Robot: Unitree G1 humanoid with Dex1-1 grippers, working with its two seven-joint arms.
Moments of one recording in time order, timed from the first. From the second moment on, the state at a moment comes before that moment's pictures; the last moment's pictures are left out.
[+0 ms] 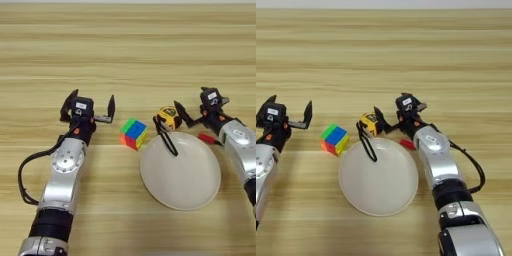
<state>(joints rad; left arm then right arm) -0.14 0.08 0.01 0.24 0.02 -0.17 -0.09 -0.41 -0.18 0.03 0.58 0.05 -0.16 0.40</state>
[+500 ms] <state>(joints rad) -0.17 0.07 0.00 0.28 0.03 -0.19 -0.07 -0.42 -0.14 0.08 0.57 0.02 -0.09 0.39</state>
